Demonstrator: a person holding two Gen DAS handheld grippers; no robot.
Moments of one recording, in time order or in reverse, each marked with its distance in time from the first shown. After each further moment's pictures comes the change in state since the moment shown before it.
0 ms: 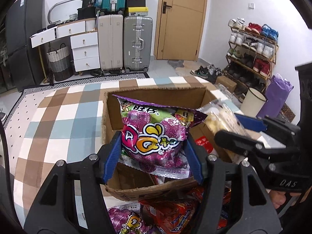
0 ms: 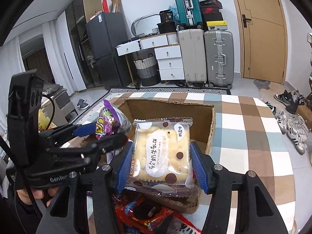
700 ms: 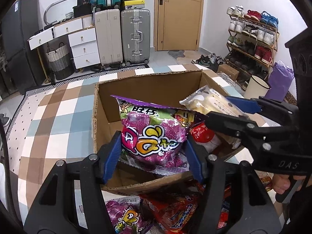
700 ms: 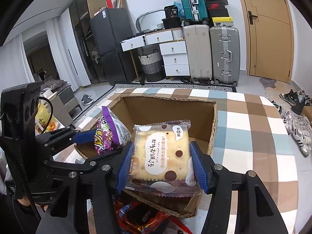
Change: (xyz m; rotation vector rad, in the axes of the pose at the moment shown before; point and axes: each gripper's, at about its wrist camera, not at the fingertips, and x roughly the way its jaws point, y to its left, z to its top) left arm 0.009 -0.015 -0.012 0.054 0.055 0.031; right arm 0.022 -0.016 0.004 -0.017 0.036 0.043
